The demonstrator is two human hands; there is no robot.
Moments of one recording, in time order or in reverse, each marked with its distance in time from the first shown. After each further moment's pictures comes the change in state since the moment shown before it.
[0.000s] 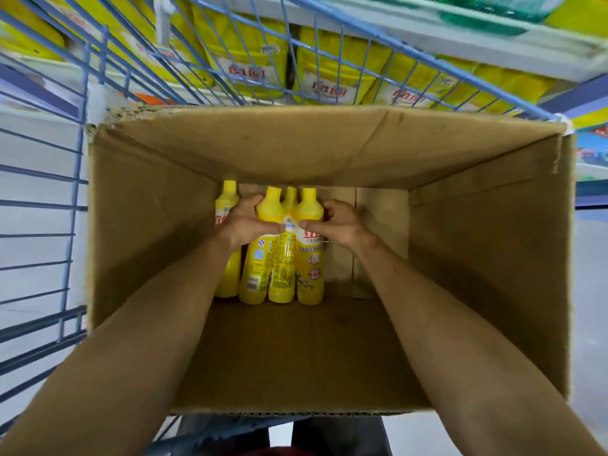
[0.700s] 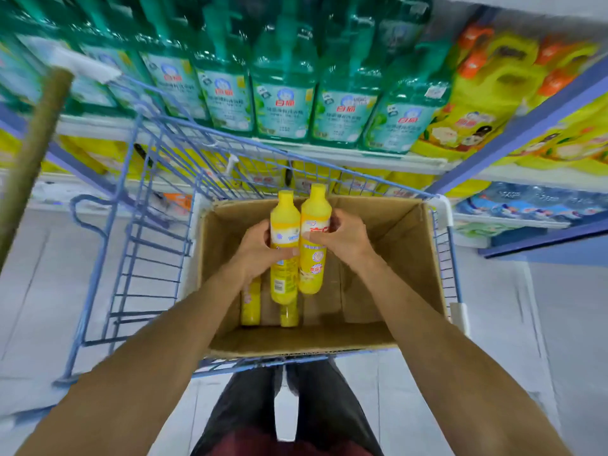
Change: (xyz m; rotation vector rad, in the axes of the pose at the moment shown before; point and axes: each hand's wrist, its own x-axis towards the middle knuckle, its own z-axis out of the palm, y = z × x) left_hand -0.186 0.135 -0.036 -0.217 0.031 0.357; right_hand -0.180 -0.155 -0.055 0.131 0.292 -0.361
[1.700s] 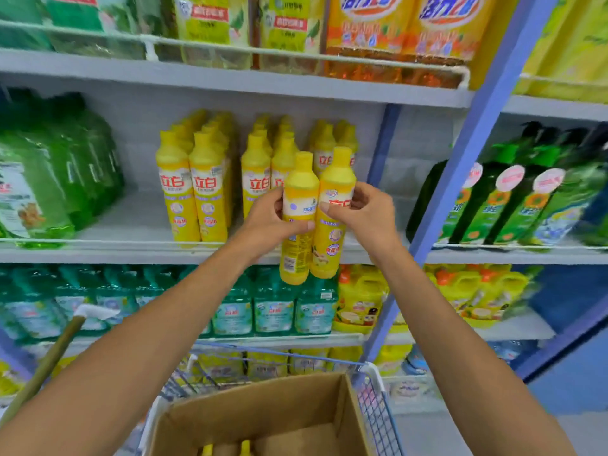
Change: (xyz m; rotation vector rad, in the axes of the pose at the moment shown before) left_hand -0.059 0.474 0.083 0.159 0.003 0.801; right_hand -0.060 -0.358 -0.280 0.196 0.422 -0.703
